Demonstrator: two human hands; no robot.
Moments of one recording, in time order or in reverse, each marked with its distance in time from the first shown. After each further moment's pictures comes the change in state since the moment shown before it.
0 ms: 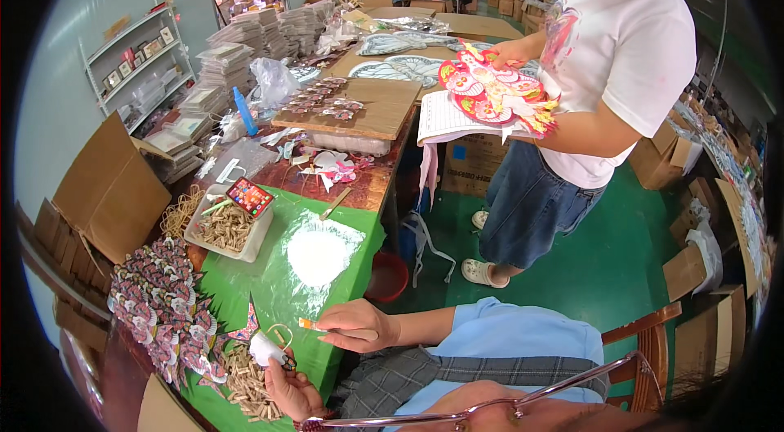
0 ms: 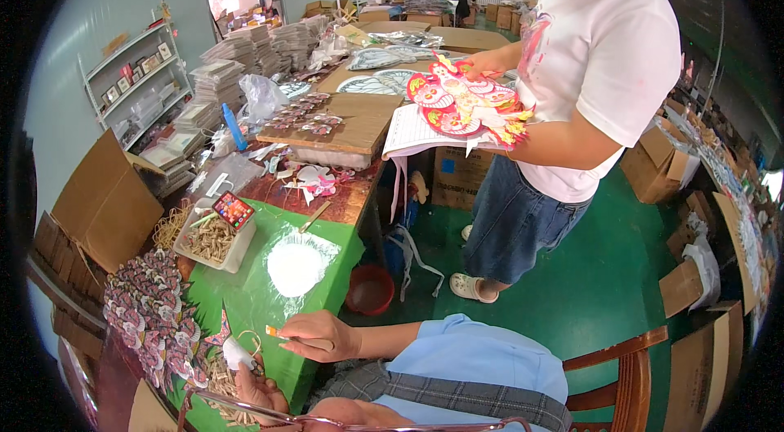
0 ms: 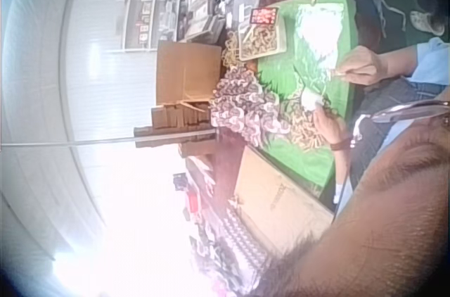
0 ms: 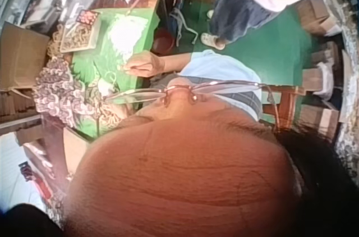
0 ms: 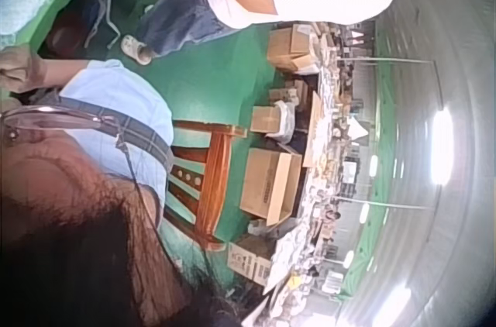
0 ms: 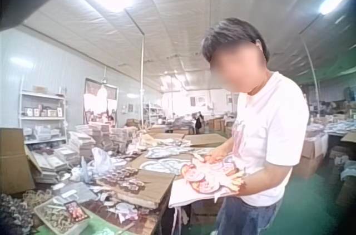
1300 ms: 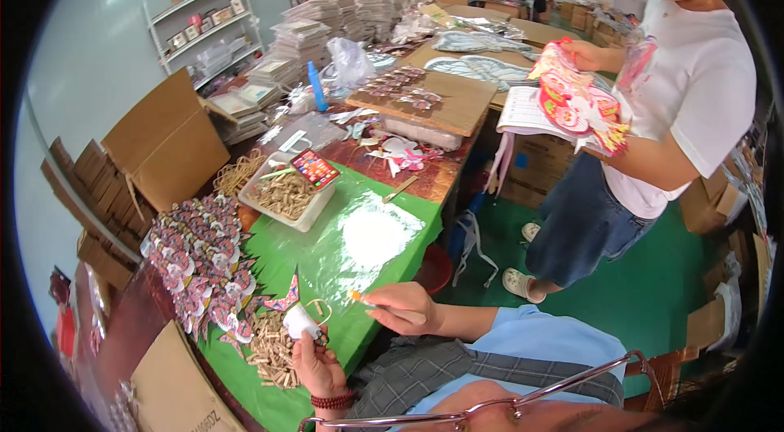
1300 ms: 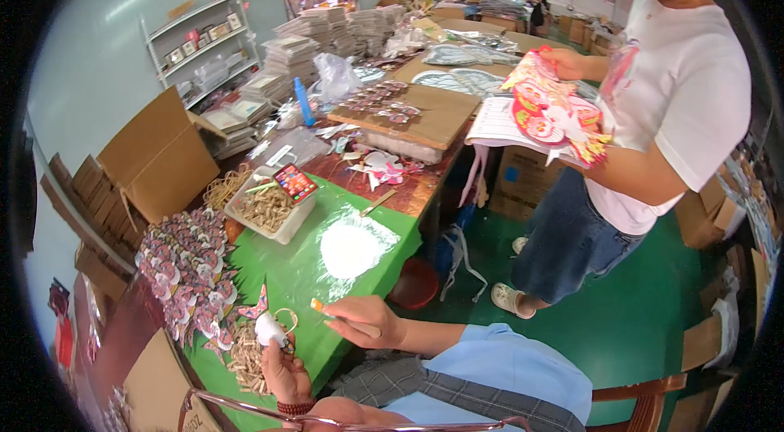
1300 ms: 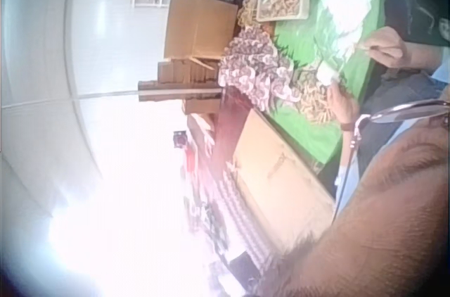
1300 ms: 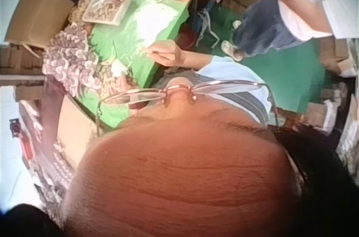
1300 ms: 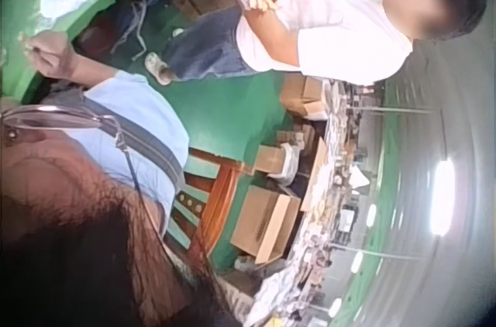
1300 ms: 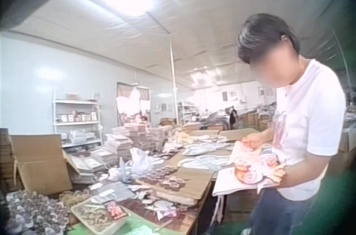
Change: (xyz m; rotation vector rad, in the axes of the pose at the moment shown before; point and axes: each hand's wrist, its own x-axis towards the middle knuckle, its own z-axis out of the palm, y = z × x) left_hand -0.001 0.003 -0.011 0.002 0.011 0.012; right_hand 0.003 0.004 0.000 -0.059 -0.043 0.011
